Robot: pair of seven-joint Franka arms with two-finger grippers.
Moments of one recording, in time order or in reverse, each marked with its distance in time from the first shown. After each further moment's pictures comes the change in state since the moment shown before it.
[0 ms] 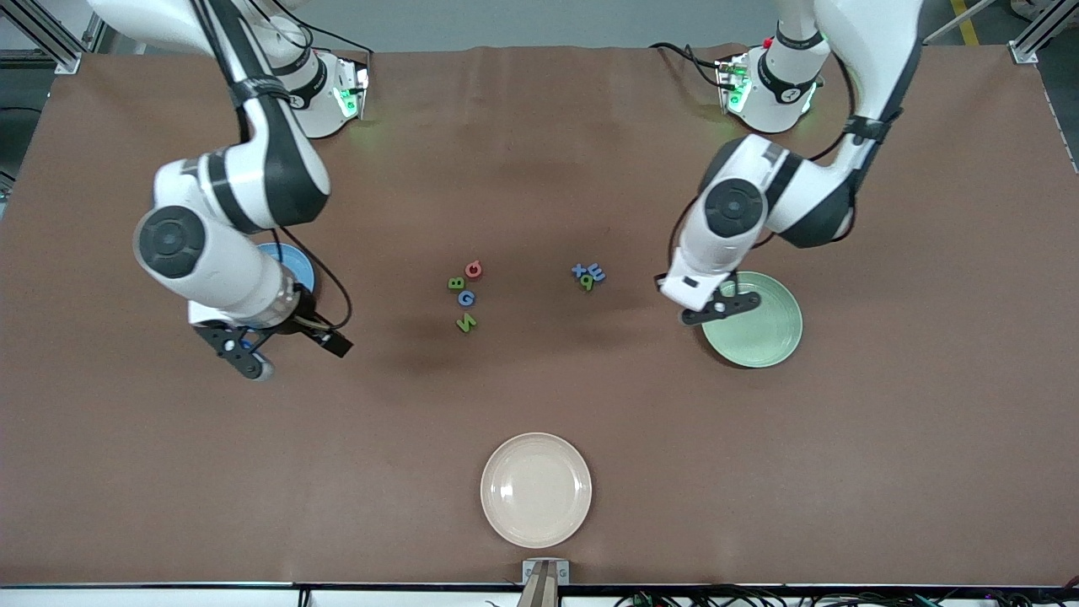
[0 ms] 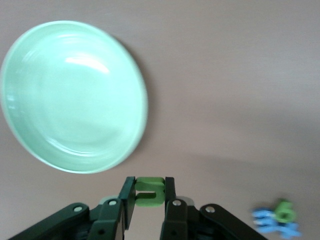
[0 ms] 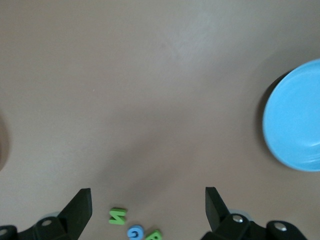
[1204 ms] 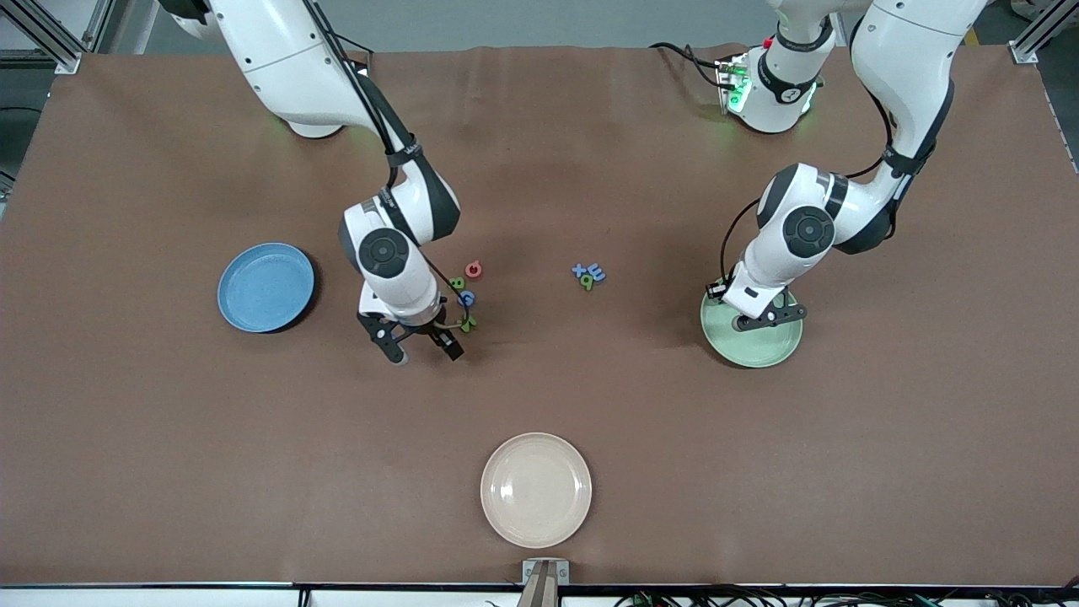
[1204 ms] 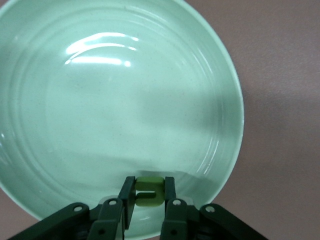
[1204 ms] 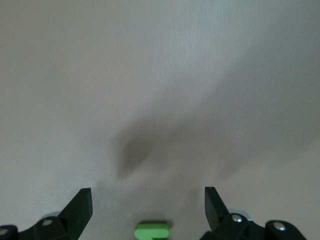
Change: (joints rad) left arm 0.166 0.074 -0.003 -0.229 0.003 0.359 0.162; right arm 0.237 0.271 -0.001 -0.126 0.000 0.466 0.382
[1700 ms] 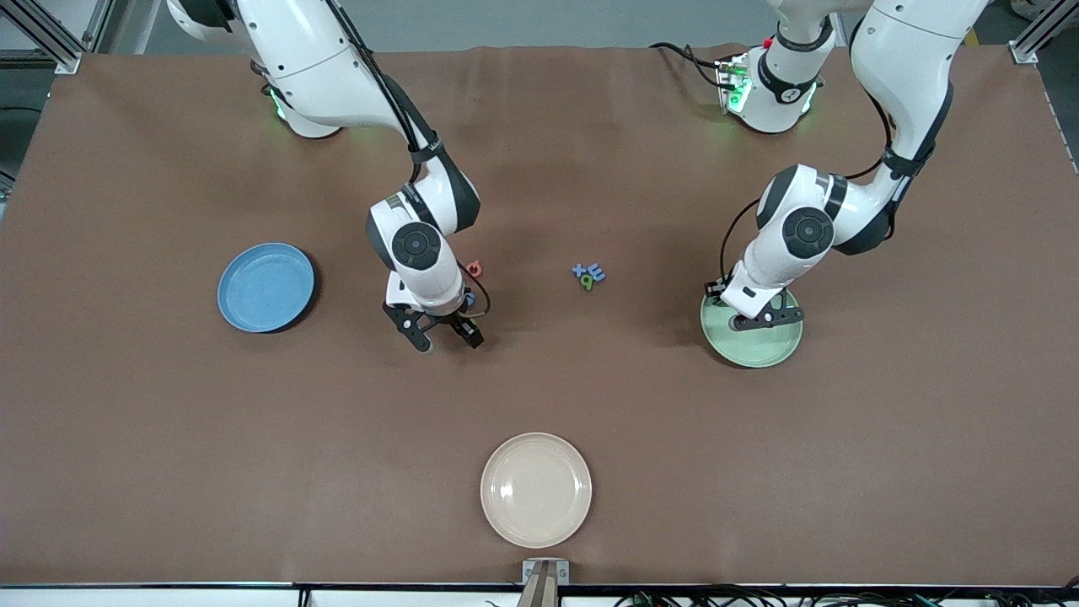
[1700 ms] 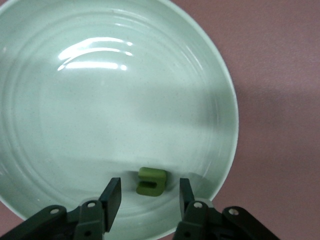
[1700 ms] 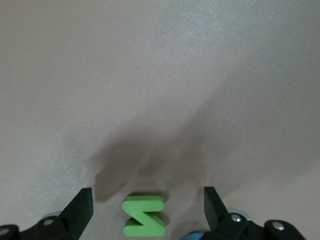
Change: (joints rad) left arm 0.001 0.001 0.000 0.005 0.001 0.008 0.055; right arm 0.055 0.030 -0.002 0.001 -0.001 0.009 0.022
